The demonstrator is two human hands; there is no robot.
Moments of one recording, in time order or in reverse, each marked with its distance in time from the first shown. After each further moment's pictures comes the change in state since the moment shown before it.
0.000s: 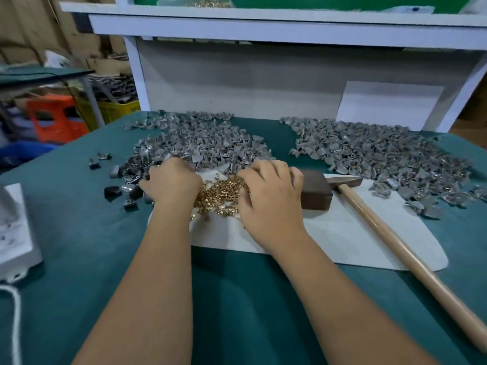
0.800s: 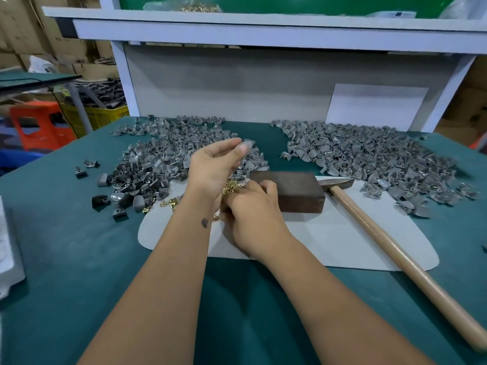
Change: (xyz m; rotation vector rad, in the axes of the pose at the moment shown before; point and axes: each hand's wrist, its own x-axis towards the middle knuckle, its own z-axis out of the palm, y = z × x) left_hand -0.027 0.050 0.017 -1.386 -0.407 0.218; right_hand 0.003 -0.005 0.009 -0.004 -0.247 -0.141
